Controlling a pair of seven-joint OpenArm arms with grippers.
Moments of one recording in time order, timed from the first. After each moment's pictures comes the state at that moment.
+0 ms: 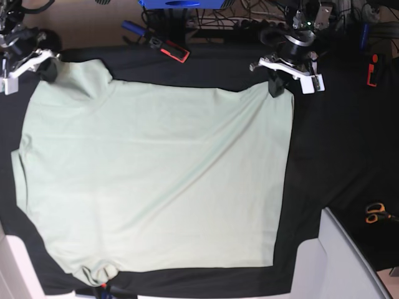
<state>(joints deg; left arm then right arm) 32.2 -15.8 4.0 87.7 -36.8 0.2 -0.4 -31.7 10.3 29.9 90.0 37.9 28.1 -38.2</state>
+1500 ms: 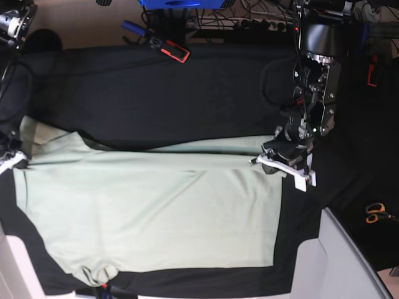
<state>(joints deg) -2.1 -13.0 2.5 71.9 -36.5 4.3 25.9 8.0 20.9 26.3 62.5 23.1 25.7 -46.8</state>
